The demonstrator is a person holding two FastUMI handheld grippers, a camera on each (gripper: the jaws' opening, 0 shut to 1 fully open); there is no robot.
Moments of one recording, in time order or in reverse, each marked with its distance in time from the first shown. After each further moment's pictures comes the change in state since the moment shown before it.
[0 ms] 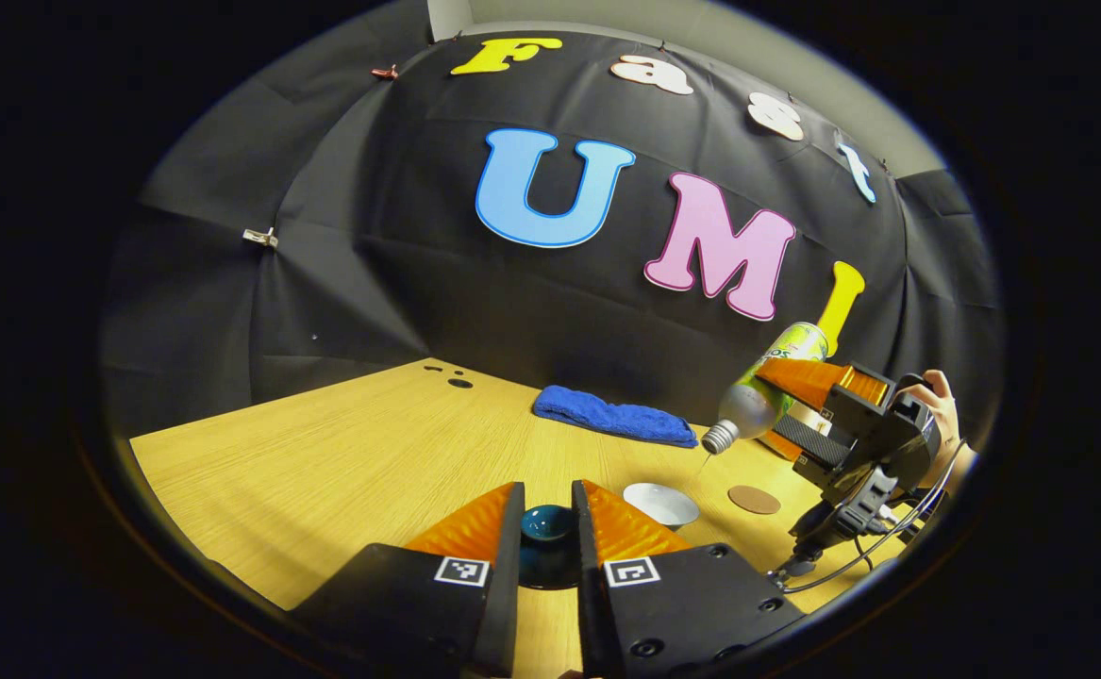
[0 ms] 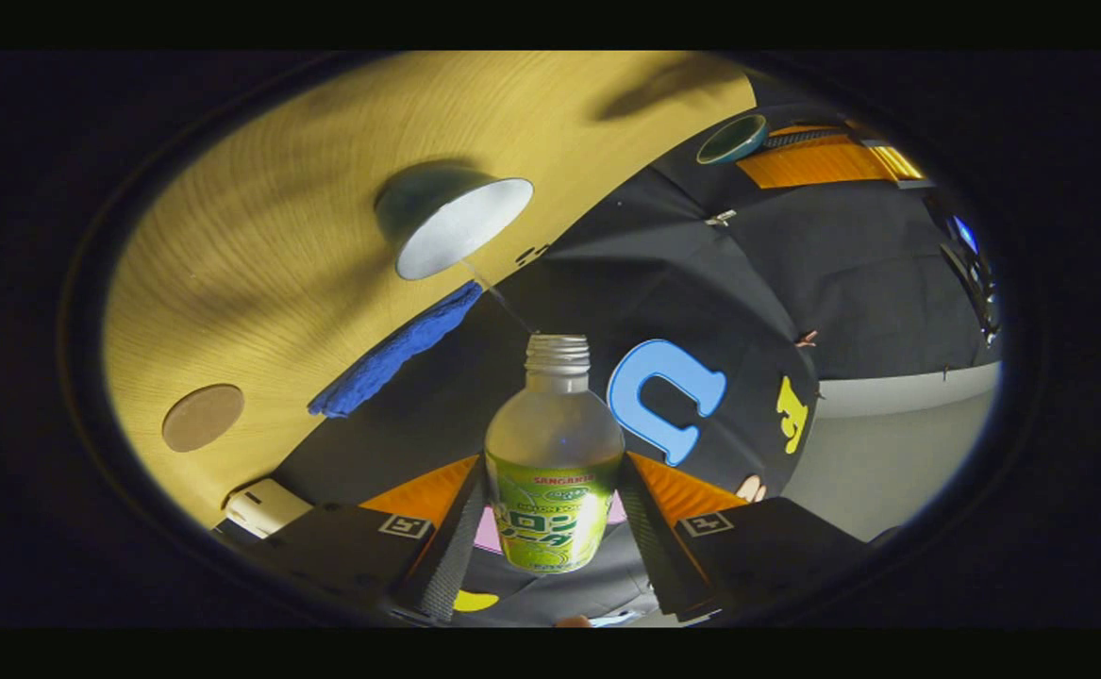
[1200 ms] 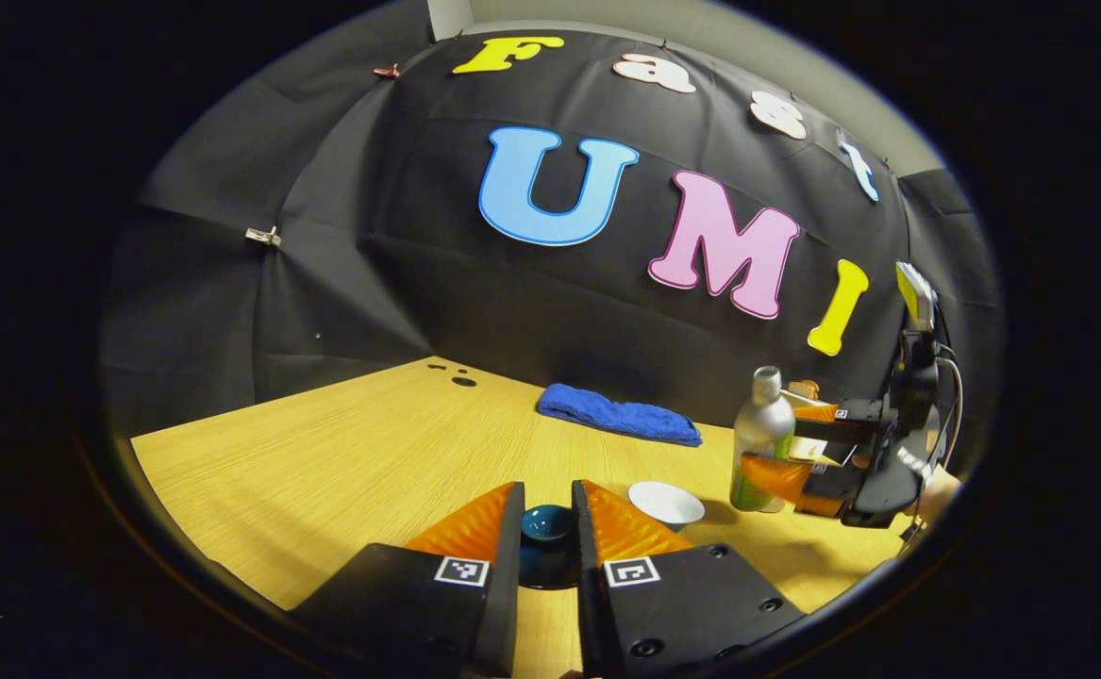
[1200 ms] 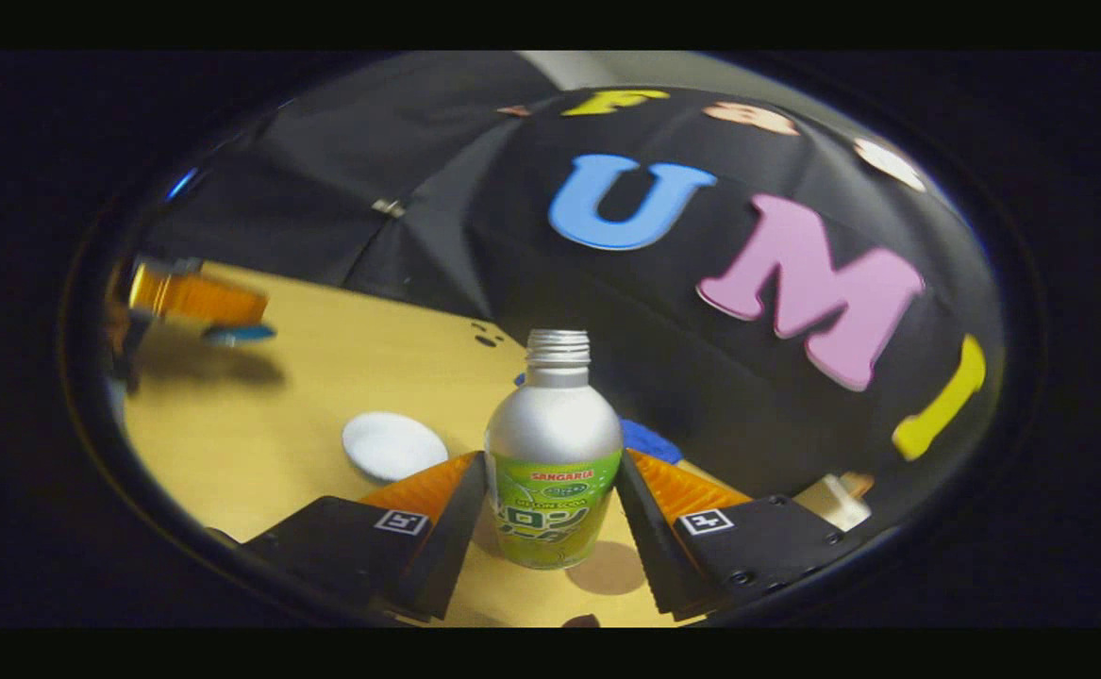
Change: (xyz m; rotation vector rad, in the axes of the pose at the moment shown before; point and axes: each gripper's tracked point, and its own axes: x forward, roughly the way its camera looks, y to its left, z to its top) left arm 0.001 0.002 -0.002 -0.001 0.006 0.010; right arm -0.016 0.050 0.003 2.028 0.056 0.351
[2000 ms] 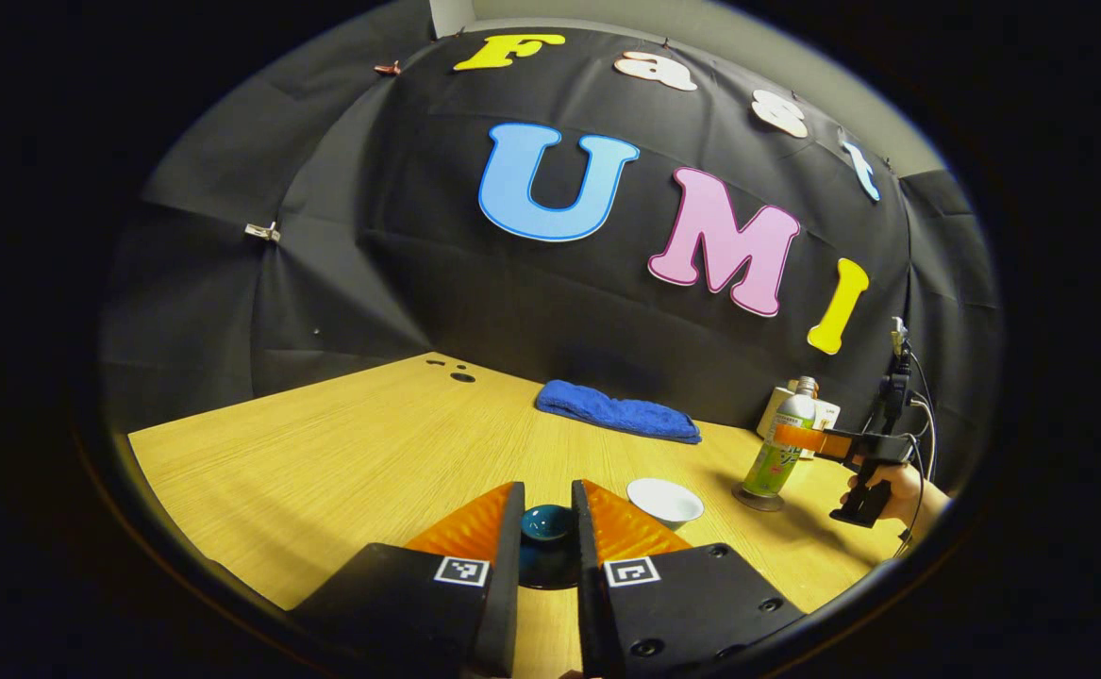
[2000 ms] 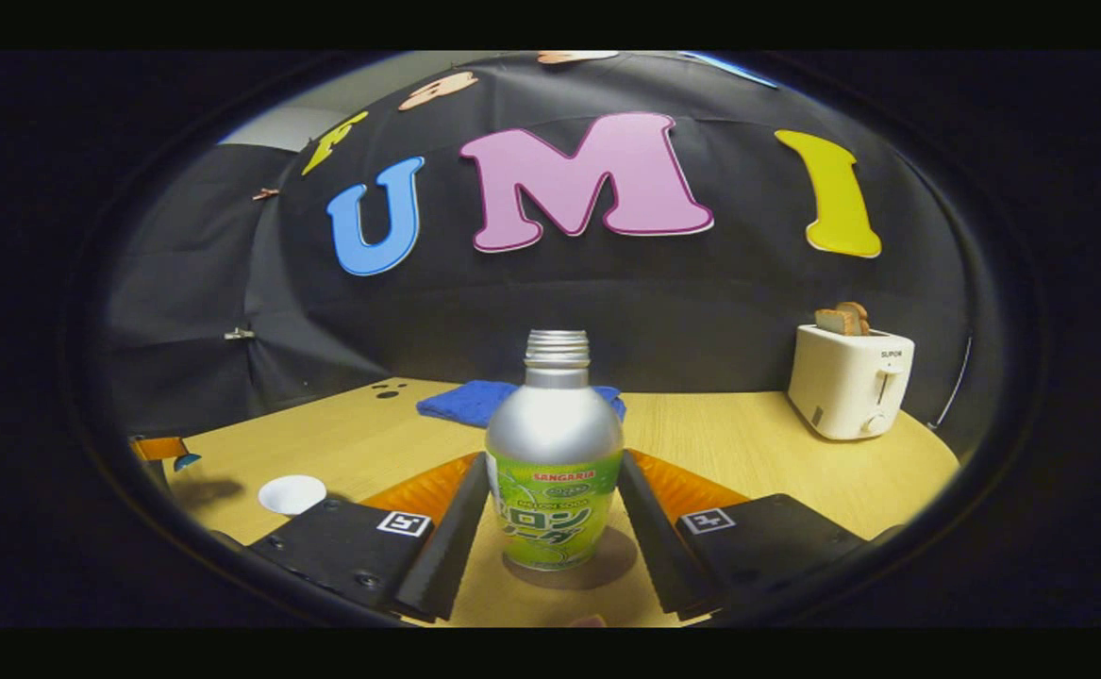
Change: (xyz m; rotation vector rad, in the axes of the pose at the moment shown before) left arm 0.003 -0.001 -0.005 -0.006 0.012 -0.001; right arm 0.004 -0.127 -0.068 0.422 -0.011 -0.214
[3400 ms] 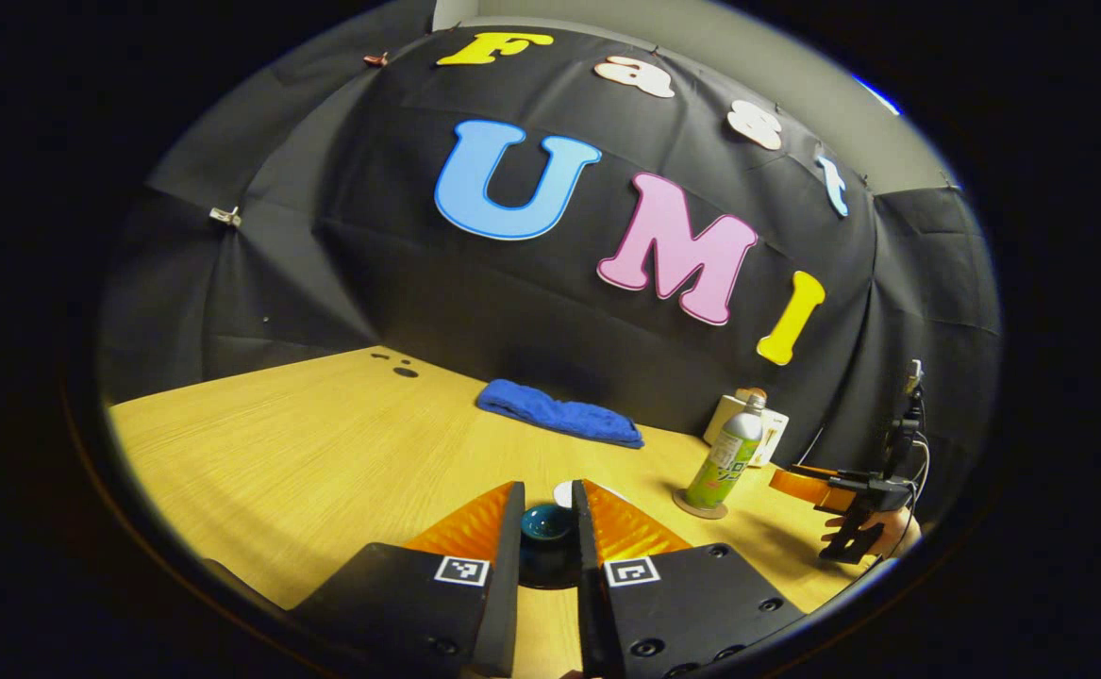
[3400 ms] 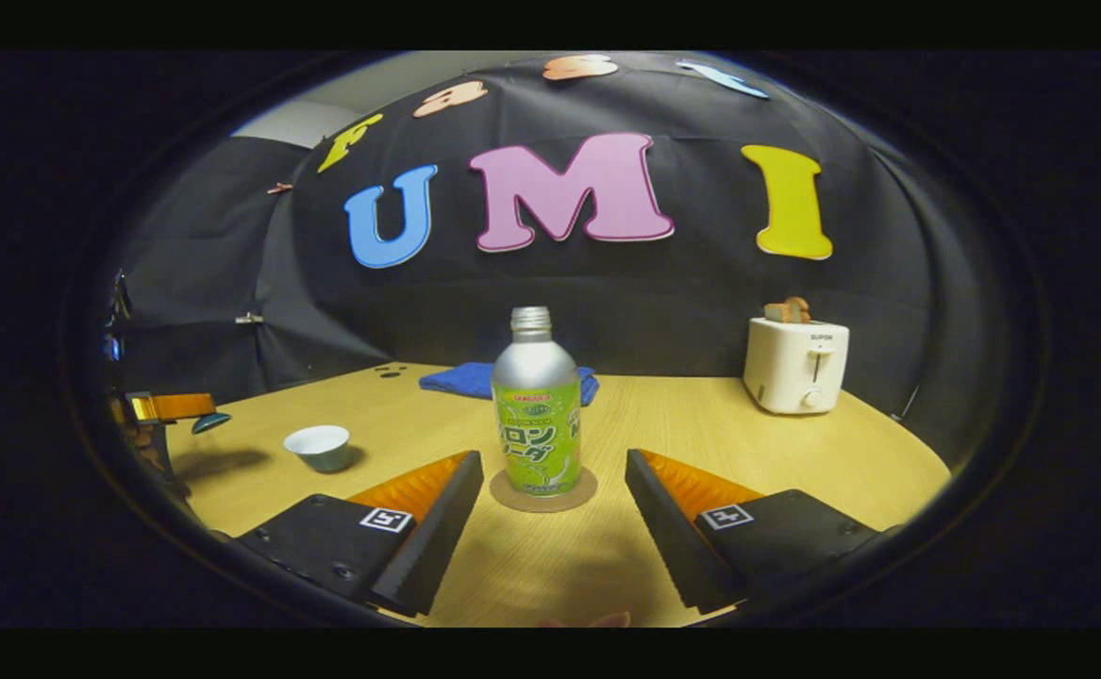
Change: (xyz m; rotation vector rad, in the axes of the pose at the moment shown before) left arm 0.004 -0.061 0.003 -0.030 -0.023 -0.161; right arm -0.115 -0.009 -0.013 -0.013 -0.048 -0.024
